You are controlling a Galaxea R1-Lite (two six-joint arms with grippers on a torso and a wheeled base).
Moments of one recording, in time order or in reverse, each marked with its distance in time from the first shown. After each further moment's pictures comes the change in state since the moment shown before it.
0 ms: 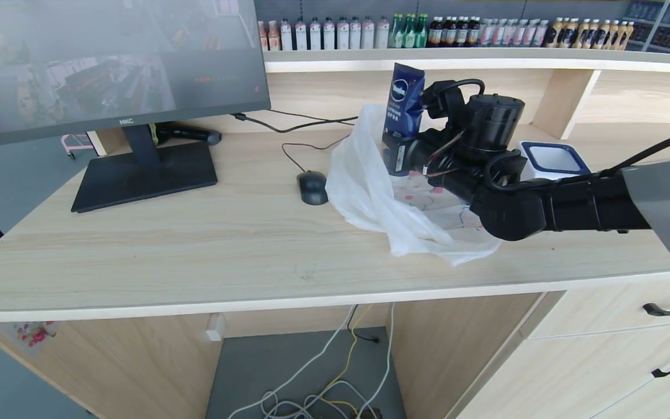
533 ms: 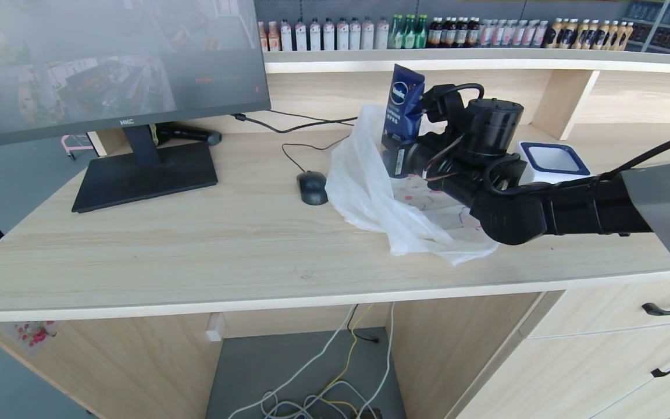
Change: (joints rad) left arm 0.000 0.000 0.000 0.000 0.000 0.000; right arm 0.003 0.002 0.028 -0.002 0.001 0.001
